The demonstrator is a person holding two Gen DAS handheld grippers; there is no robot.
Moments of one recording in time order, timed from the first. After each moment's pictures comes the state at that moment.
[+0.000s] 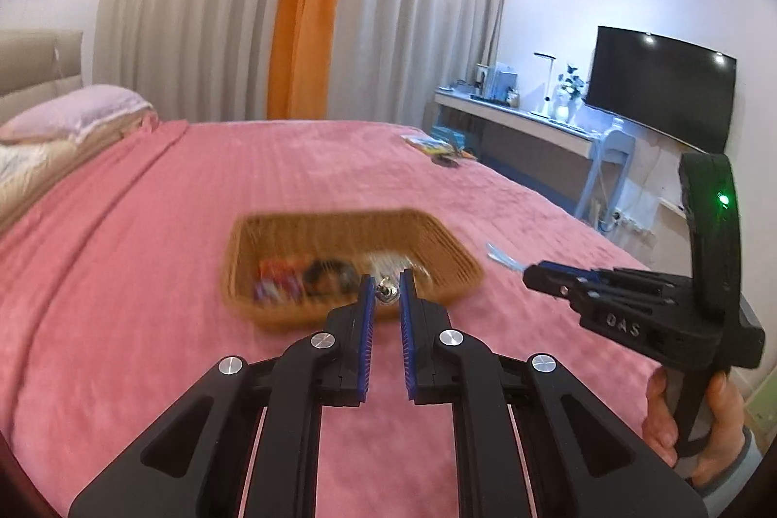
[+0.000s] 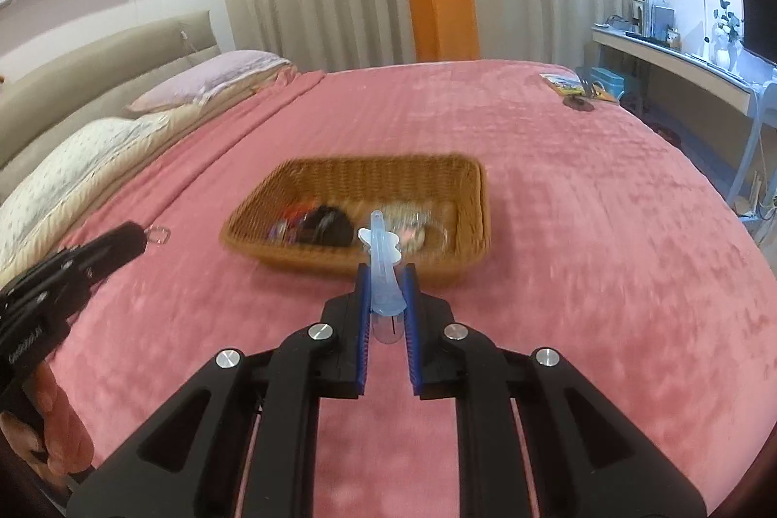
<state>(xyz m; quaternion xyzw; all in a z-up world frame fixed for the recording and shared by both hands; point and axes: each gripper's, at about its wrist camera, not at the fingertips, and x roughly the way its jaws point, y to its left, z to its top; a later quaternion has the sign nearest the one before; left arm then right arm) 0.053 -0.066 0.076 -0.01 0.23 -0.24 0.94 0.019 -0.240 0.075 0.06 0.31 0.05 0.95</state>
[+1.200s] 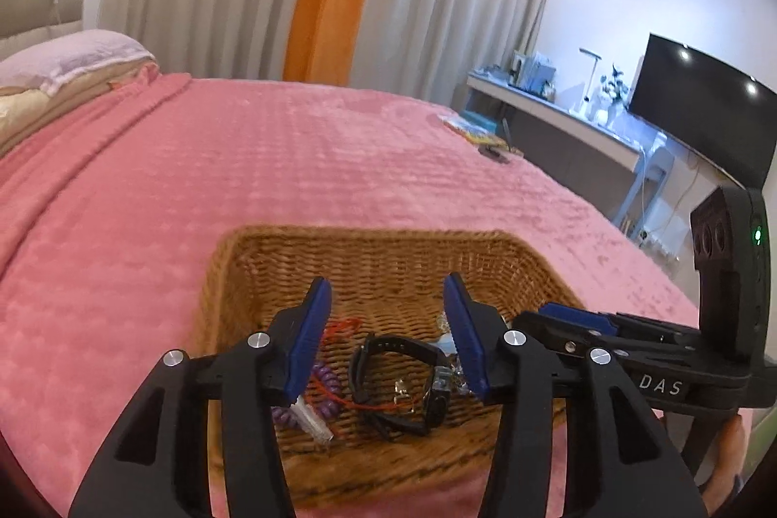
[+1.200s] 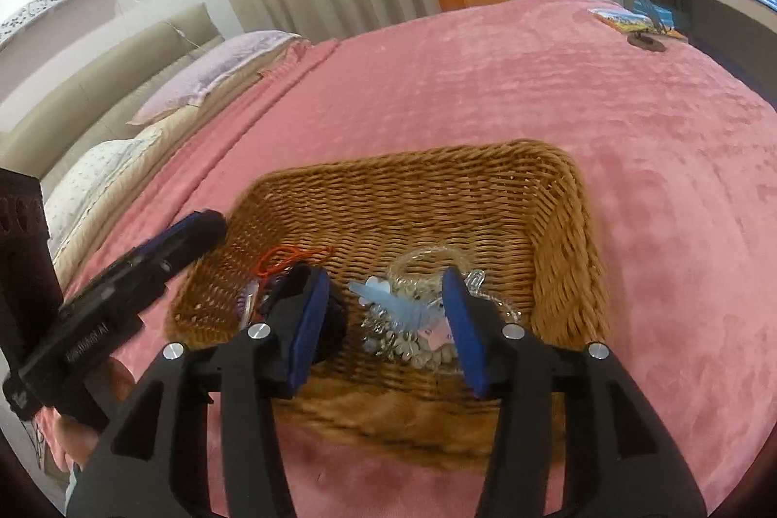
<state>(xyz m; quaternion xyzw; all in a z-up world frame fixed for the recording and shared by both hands) 0.217 -0.071 0.022 -0.05 0.27 -0.22 0.94 0.175 -0.250 0.019 0.13 0.36 0.12 0.91</state>
